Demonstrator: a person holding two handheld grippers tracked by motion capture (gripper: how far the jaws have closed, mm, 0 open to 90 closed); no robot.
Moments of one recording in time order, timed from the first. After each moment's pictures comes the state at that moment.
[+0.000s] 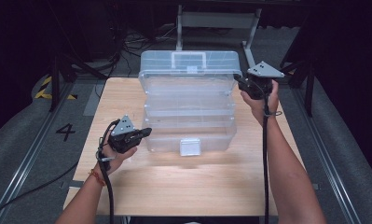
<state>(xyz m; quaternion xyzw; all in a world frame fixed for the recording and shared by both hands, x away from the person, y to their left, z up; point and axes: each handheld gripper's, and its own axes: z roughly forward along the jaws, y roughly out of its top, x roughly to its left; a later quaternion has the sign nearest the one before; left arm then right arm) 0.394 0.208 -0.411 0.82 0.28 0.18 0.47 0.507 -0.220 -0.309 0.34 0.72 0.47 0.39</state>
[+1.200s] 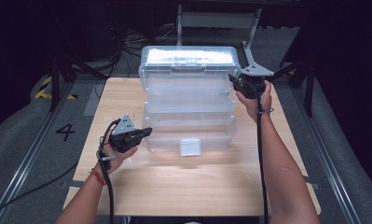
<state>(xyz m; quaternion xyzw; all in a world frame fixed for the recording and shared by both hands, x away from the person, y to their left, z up) 0.397 0.207 -0.412 0.82 0.27 0.18 0.47 0.533 -0.214 -0.332 0.35 0.73 0.44 0.38</state>
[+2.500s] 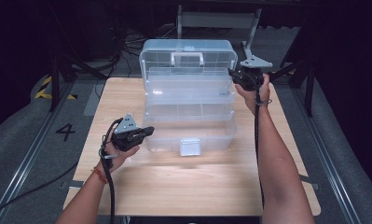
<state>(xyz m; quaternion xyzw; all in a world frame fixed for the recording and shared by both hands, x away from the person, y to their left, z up) 0.404 0.203 -0.415 0.82 0.27 0.18 0.47 0.561 -0.214 -0.327 0.36 0.73 0.45 0.36</state>
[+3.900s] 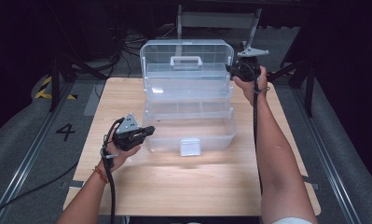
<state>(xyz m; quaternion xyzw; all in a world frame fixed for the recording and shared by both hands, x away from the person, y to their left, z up) 0.405 0.200 -0.416 0.82 0.27 0.18 0.46 0.596 -0.212 -0.319 0.38 0.76 0.43 0.31</state>
